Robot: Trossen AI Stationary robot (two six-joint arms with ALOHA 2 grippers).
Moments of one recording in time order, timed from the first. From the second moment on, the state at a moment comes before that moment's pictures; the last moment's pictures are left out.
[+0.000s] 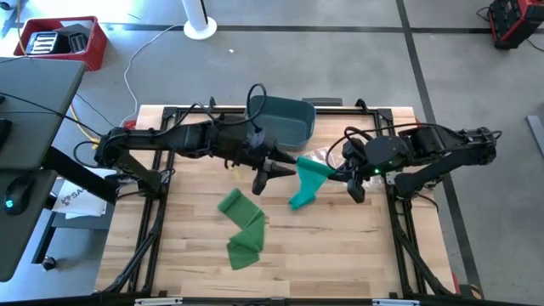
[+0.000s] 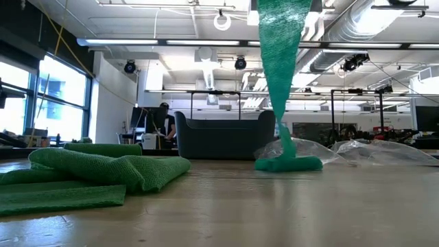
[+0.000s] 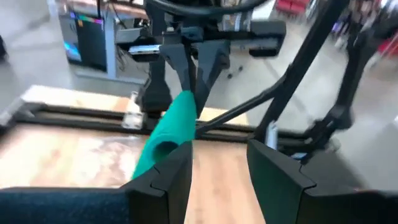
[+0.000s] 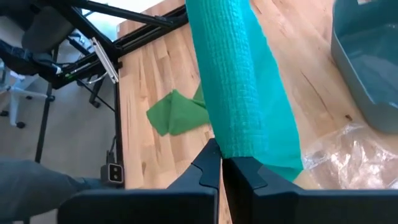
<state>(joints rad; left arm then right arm) -0.05 1.56 1.64 -0.35 0.10 -0.15 0.24 1.19 1.48 -1.00 0.13 0.56</state>
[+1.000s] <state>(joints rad) -0.06 1.58 1.64 -0.36 0.02 -0.20 0.24 1.19 1.48 -0.91 0.19 0.46</state>
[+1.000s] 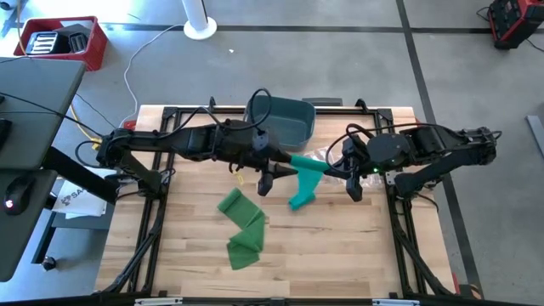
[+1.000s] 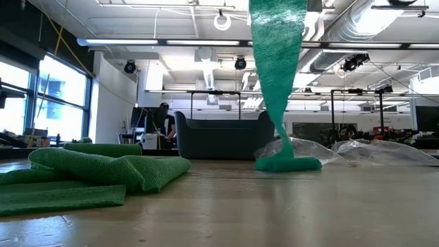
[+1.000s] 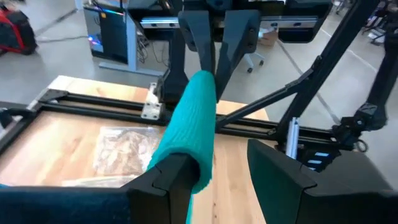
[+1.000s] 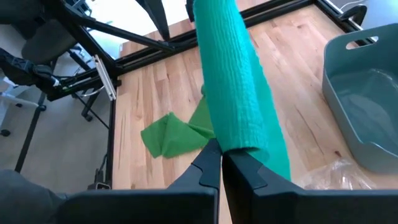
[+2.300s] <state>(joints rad) -0.12 1.36 1.64 -0.10 -0.15 -0.19 0.24 1.12 1.48 -0.72 0.18 0.40</state>
